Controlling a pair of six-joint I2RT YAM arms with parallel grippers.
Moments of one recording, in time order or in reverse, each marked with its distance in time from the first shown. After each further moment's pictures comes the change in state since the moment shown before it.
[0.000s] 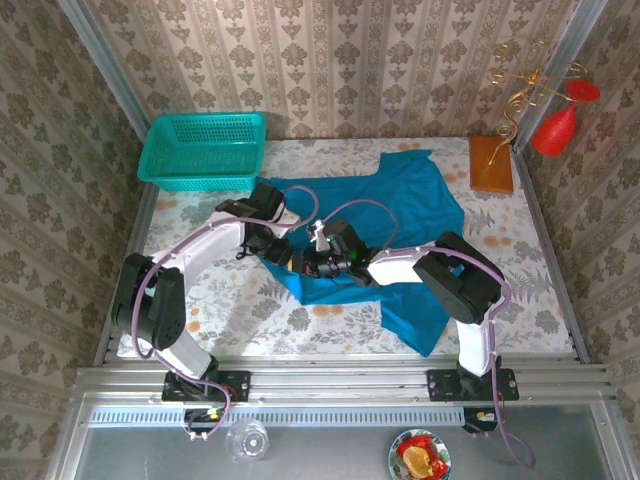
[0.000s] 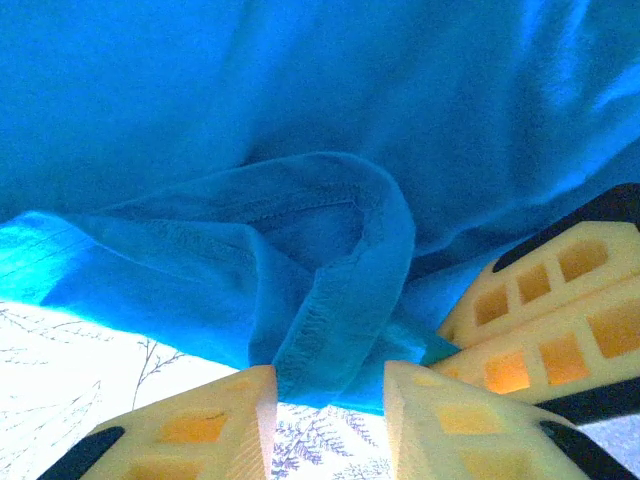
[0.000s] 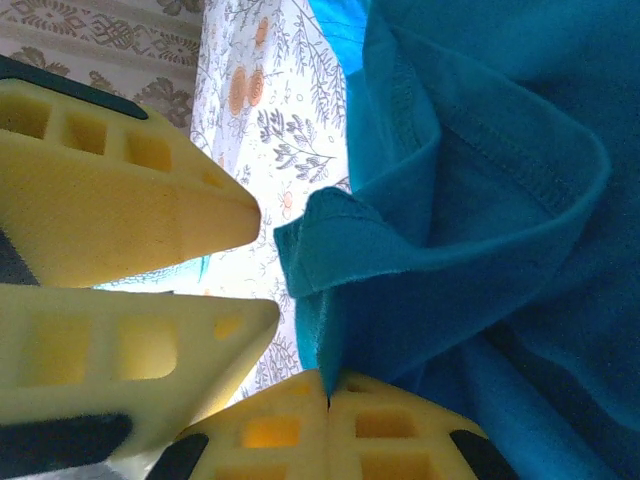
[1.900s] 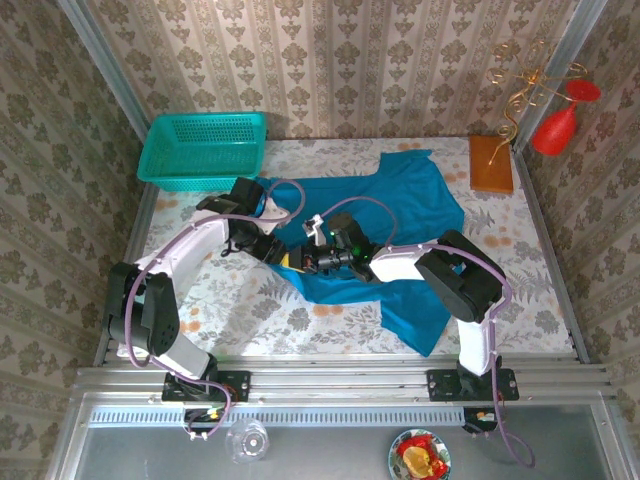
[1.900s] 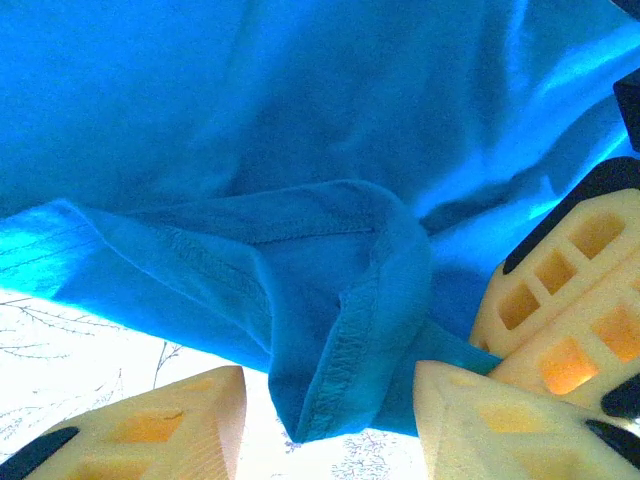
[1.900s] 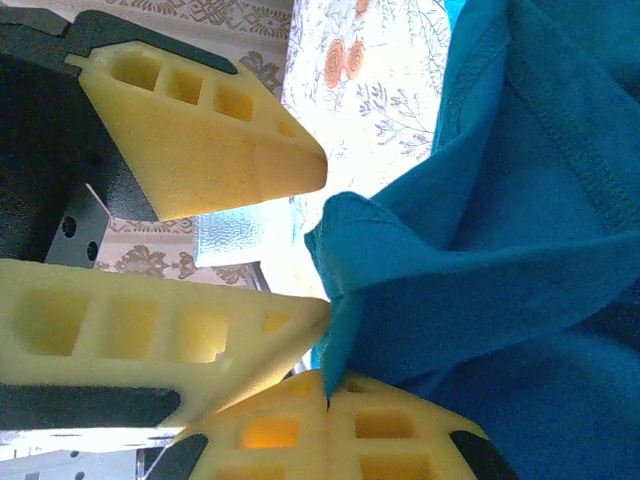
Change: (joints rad) left arm 0.105 -0.058 0.001 -0.049 0.139 0.132; right arm -0.035 0.002 0.009 0.115 -0.173 0.107
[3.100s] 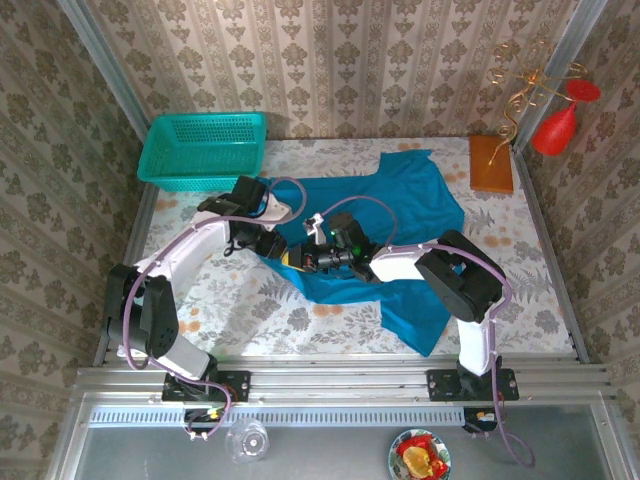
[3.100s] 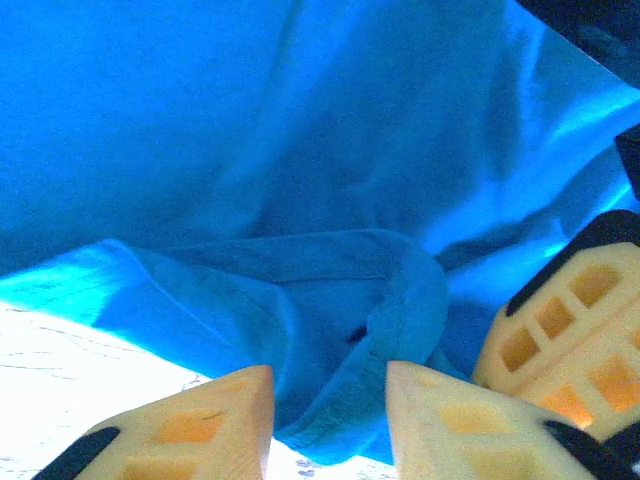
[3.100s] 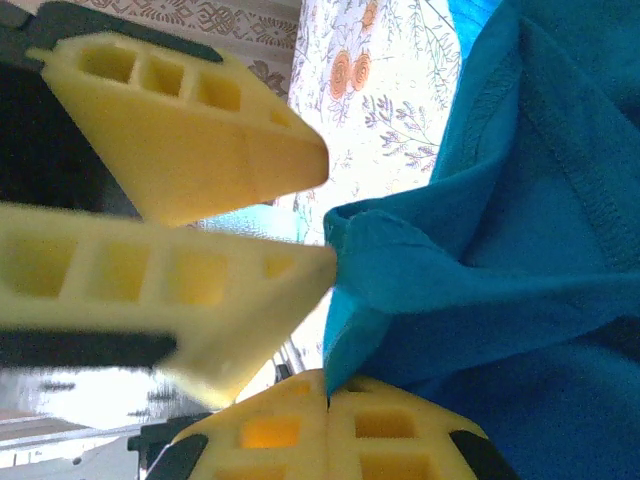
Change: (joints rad) left arm -0.021 -0.016 -0.004 0.055 -0.039 -0.035; right arm 0.000 0.000 0.000 0.017 0.005 0.002
